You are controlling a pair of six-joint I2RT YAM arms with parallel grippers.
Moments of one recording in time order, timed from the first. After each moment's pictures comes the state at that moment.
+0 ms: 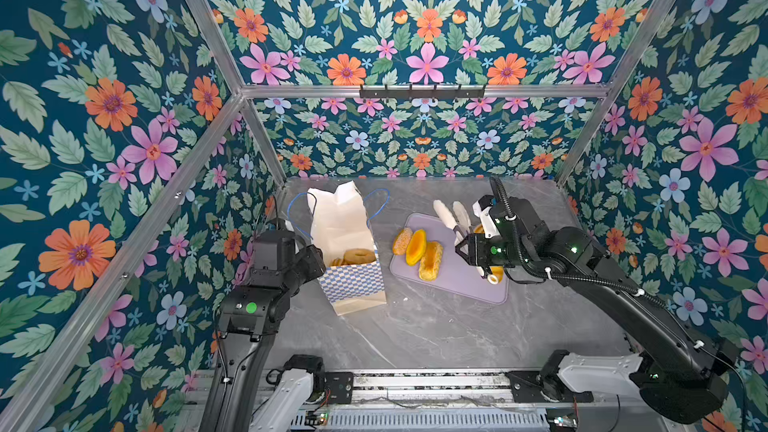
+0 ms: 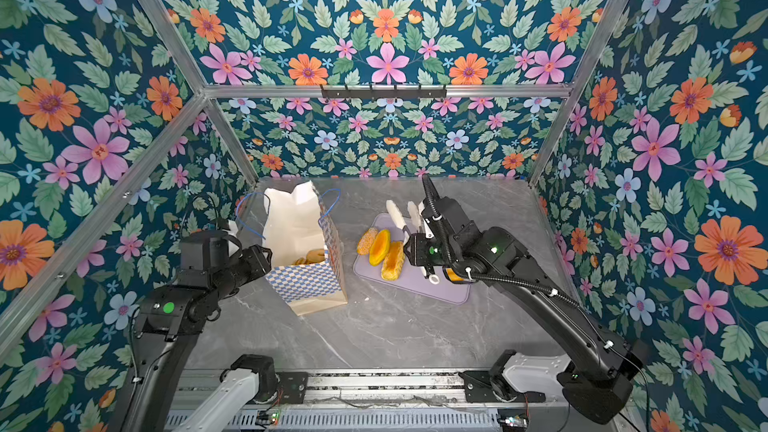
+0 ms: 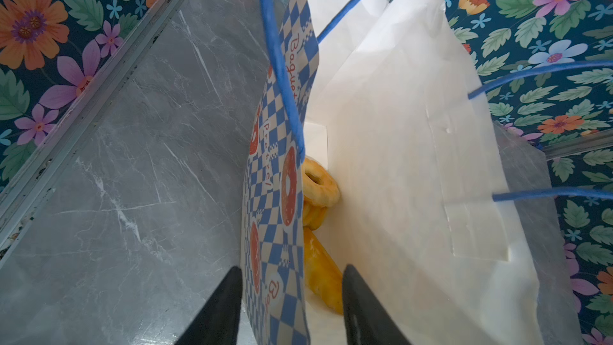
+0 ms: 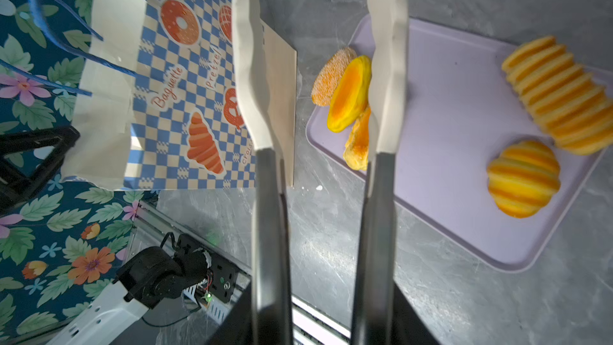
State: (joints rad) left arm -0.17 0.78 1.13 -1.03 -0.06 -0.49; right arm 0.74 1.22 1.43 -1.01 -0.06 0.64
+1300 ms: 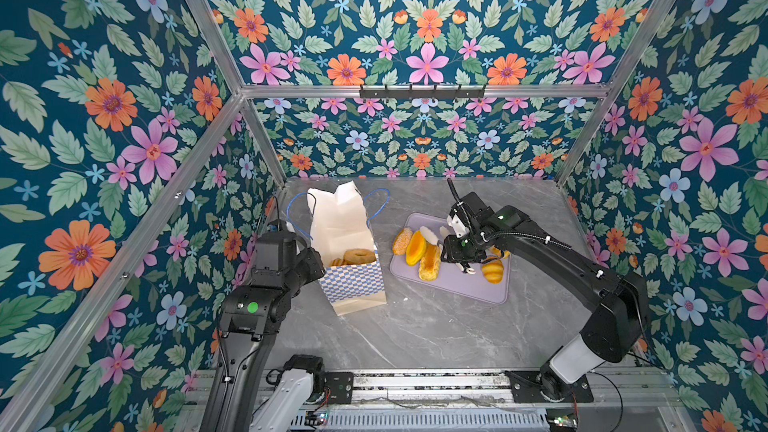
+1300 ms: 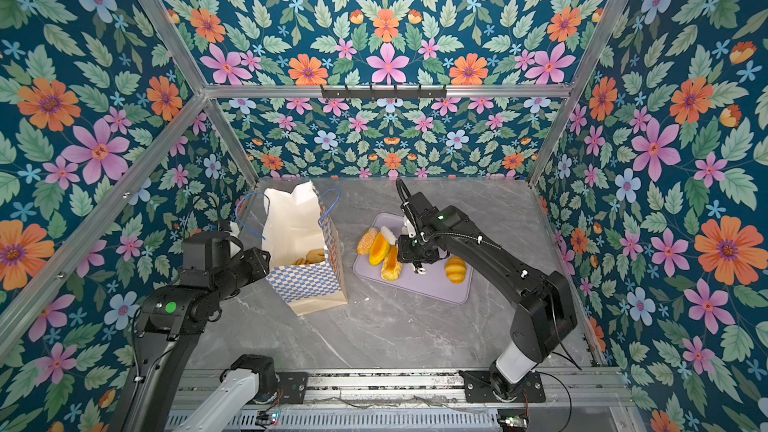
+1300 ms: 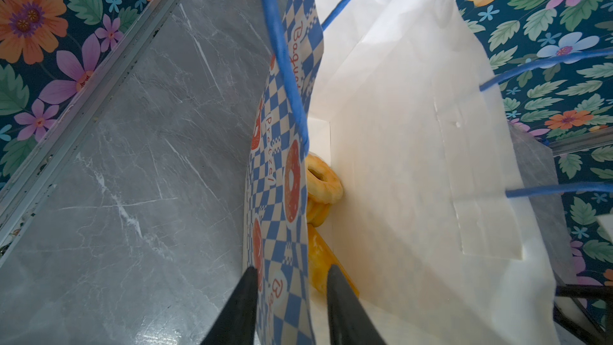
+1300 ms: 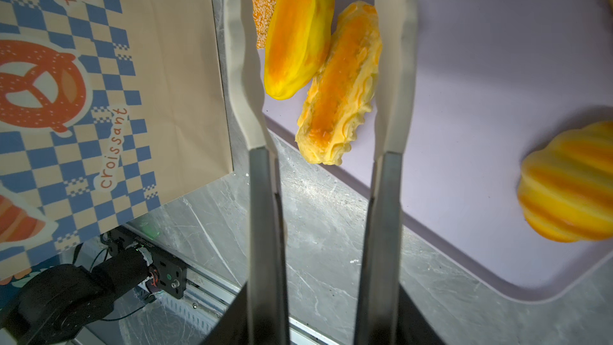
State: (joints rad) left arm -0.17 0.78 1.11 -1.04 -0.05 -0.49; right arm 0.61 1.62 1.46 -1.00 -0.21 0.50
